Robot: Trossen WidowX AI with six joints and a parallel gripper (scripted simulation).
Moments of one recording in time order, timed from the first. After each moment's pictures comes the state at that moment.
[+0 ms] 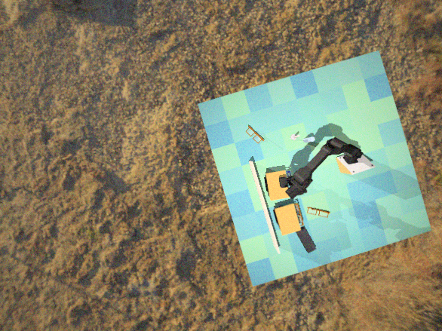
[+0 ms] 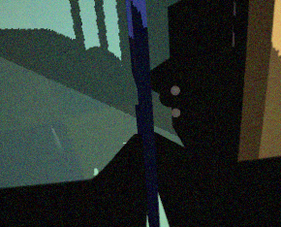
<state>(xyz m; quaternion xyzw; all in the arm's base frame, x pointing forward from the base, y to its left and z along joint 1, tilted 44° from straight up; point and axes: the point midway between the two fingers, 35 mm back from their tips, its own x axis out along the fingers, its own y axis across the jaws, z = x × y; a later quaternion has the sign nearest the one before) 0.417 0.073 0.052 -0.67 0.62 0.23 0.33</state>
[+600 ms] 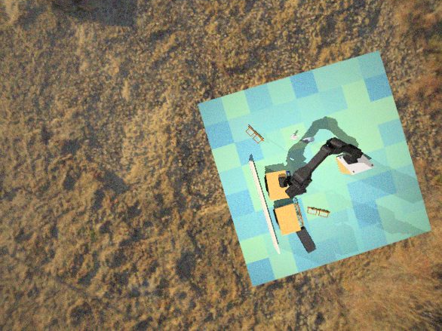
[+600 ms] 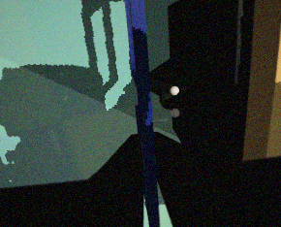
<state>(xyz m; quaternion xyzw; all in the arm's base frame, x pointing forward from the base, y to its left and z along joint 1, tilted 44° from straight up) 0.418 0.070 0.049 -0.67 0.62 0.23 0.33</state>
